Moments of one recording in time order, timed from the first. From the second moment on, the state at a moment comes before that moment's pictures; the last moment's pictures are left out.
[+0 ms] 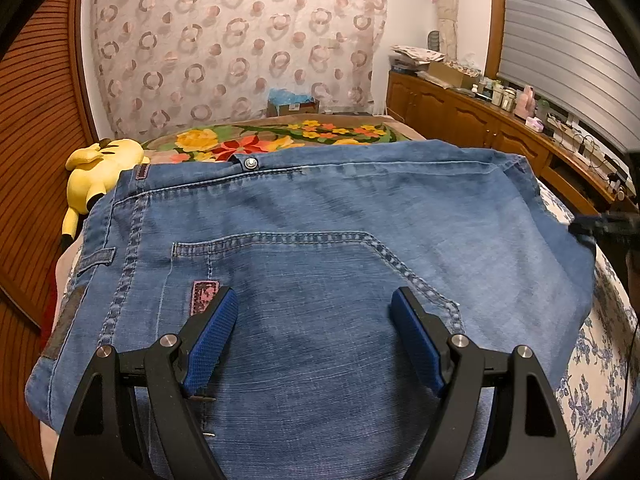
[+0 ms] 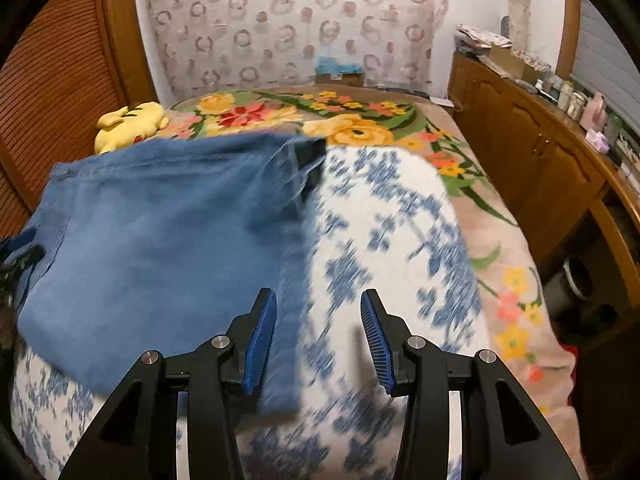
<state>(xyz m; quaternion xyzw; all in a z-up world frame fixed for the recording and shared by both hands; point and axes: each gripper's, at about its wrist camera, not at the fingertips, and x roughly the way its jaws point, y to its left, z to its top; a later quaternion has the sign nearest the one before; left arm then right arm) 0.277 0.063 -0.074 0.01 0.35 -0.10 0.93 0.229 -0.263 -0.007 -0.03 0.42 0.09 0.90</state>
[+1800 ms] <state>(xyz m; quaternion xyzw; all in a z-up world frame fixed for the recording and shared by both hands) 0.247 0.227 -0.087 -0.12 0.42 0.10 0.90 0.200 -0.240 -0.022 -0.07 0.40 0.14 0.90</state>
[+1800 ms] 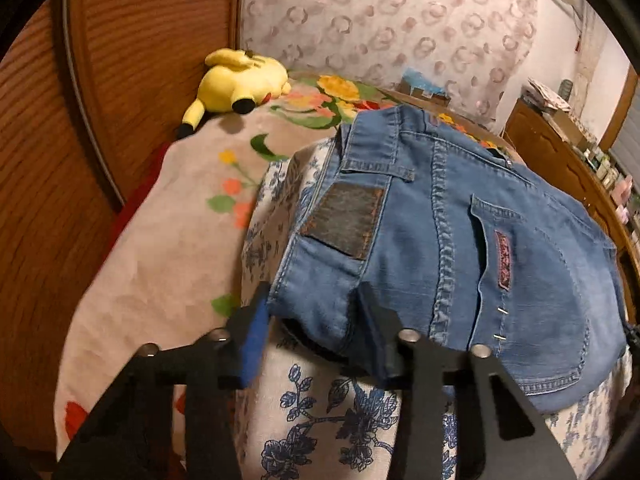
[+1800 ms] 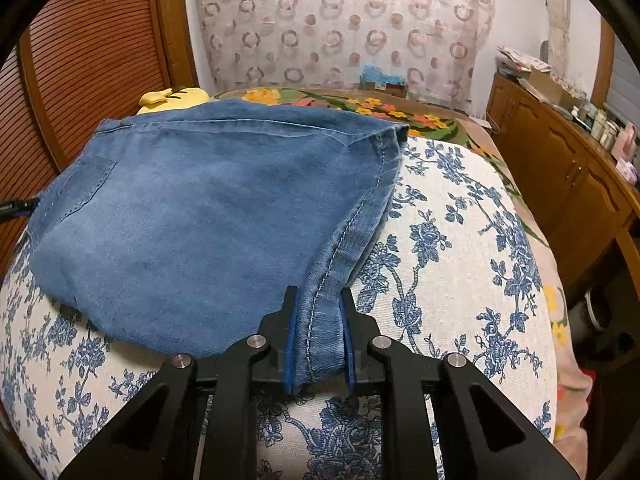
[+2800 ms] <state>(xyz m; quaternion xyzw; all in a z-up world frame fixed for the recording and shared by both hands) 0.126 0.157 -0.012 -0.08 0.27 0.04 0.96 0.115 -0.275 0.032 -0.09 0.30 0.09 0.94</state>
